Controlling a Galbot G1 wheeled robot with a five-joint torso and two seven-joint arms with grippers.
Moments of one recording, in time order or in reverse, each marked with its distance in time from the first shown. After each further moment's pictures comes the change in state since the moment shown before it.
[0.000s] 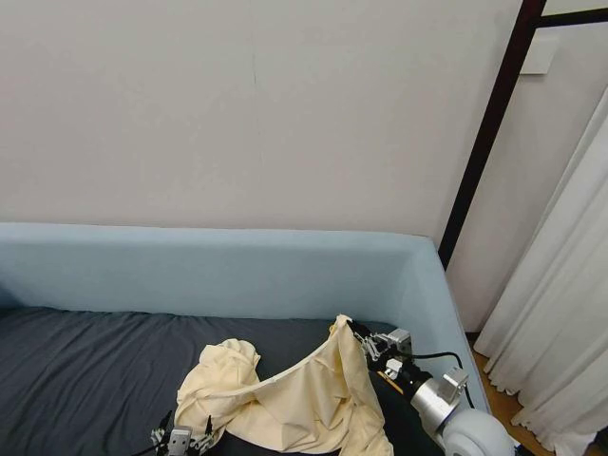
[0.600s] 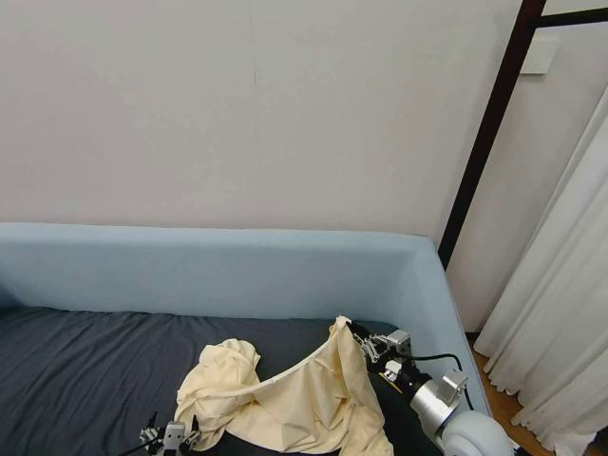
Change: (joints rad) left arm -0.083 -0.063 -0.005 0.145 0.024 0.063 -0.071; right arm -0.011 0.005 0.003 0.000 -0.006 -0.003 0.003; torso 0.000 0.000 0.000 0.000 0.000
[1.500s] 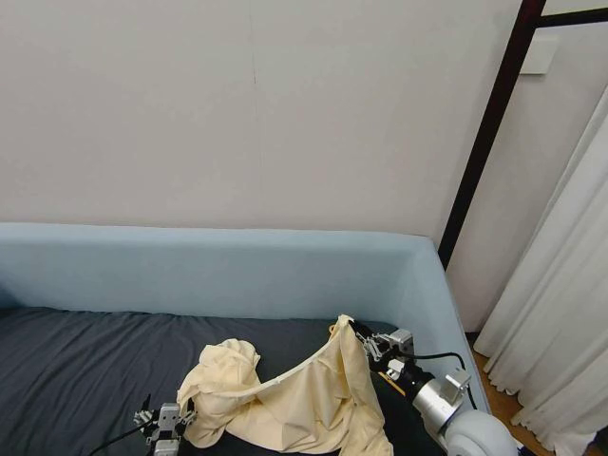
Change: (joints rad) left arm 0.002 0.029 -0.032 -0.089 -0.011 0.018 -0.023; right arm 0.005 -0.009 0.006 0.003 0.003 -0.002 0.004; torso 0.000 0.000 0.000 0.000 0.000
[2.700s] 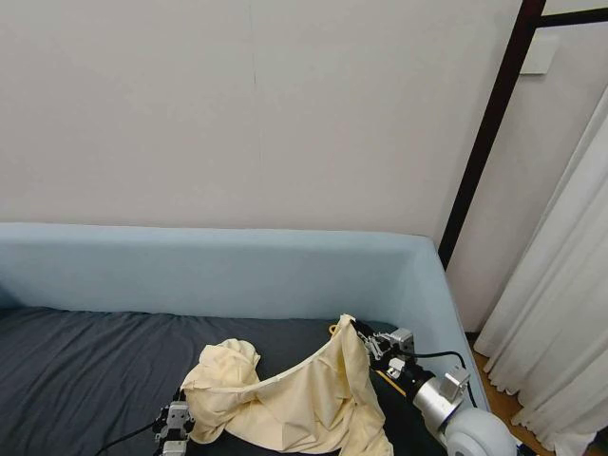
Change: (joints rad) left arm -0.007 -0.018 0.002 -0.042 0.068 -0.102 0.028; right arm 0.013 -0.007 -0.001 -0.032 -0.001 0.007 0.016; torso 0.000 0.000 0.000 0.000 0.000
